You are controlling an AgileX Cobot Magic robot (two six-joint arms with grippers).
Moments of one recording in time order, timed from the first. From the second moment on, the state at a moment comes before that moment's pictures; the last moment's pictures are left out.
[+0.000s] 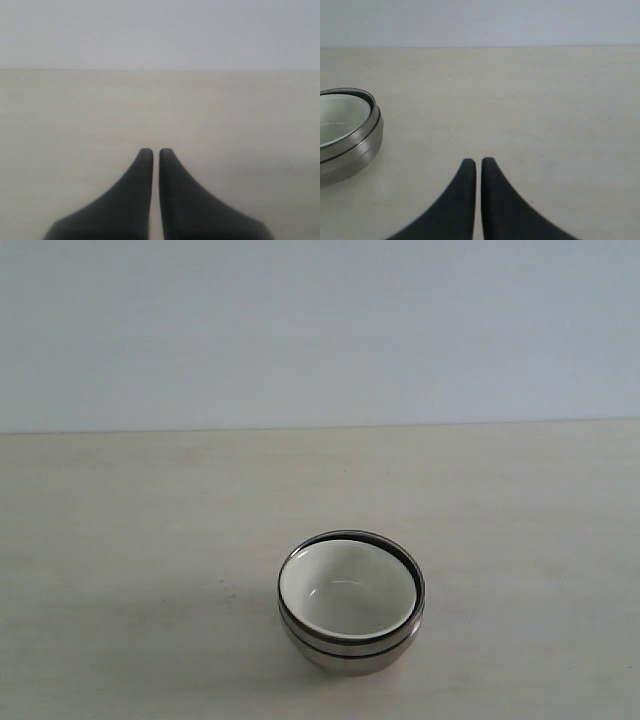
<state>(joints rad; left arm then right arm) 0.00 0.00 0.00 -0.04 0.29 0.03 0.07 0.01 0.00 0.36 0.37 -0.30</state>
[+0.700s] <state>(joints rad) 0.00 0.00 0.00 -0.04 0.29 0.03 0.07 0.01 0.00 0.03 0.36 0.05</state>
